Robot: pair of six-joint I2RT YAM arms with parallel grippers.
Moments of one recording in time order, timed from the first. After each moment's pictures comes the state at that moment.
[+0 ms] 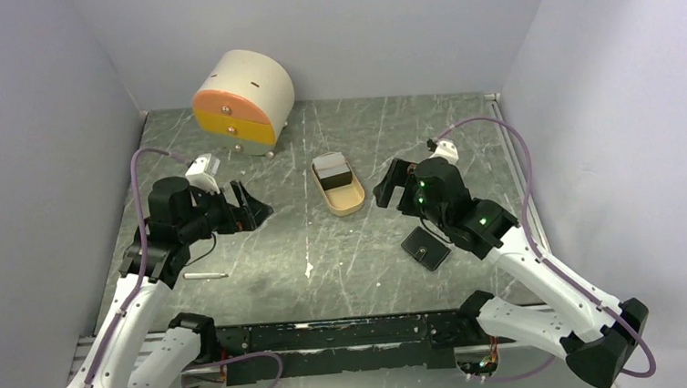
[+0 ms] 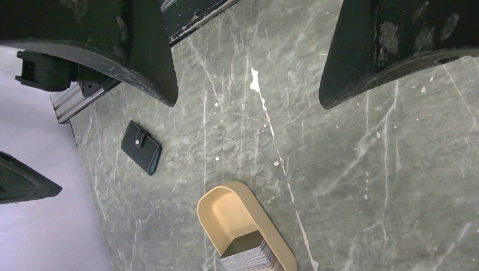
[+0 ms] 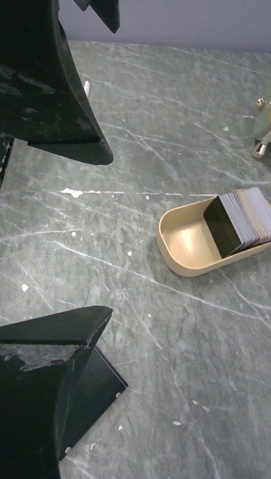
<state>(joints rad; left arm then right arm) -0.24 0.78 0.78 -0.47 0.37 -0.45 0.69 0.95 0.95 -0.57 0.31 0.72</state>
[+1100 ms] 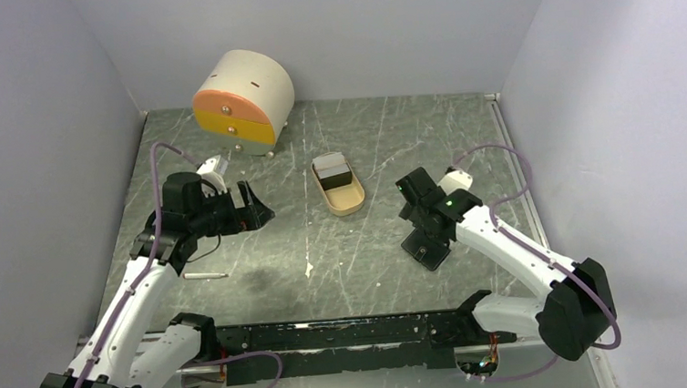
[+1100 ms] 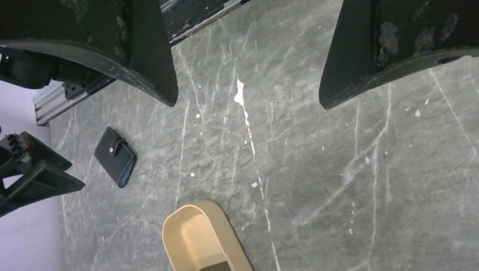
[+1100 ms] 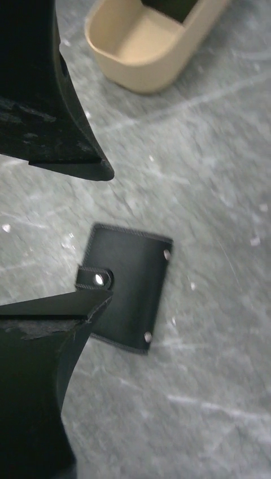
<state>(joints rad) -0.24 0.89 0.77 -0.50 0.34 -0.44 0.60 1.17 0.87 -0.83 0.53 1.10</state>
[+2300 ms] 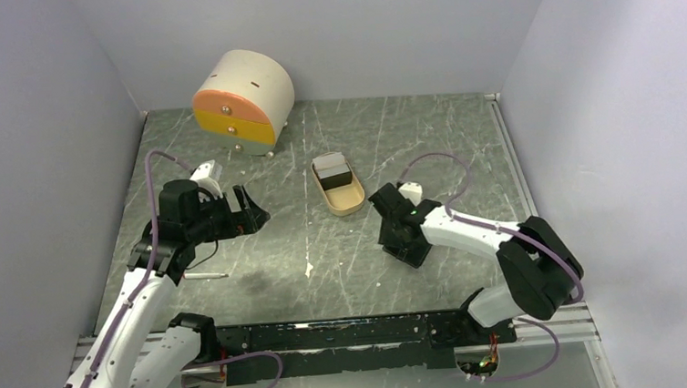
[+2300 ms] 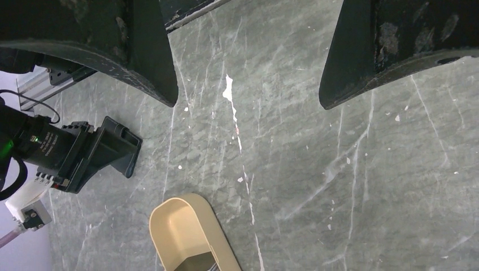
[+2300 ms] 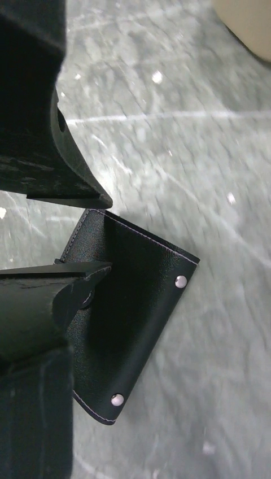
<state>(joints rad) -0.24 0.82 0.73 -0.50 0.28 -0.44 0.66 1.41 0.72 -0.49 0.30 0.85</state>
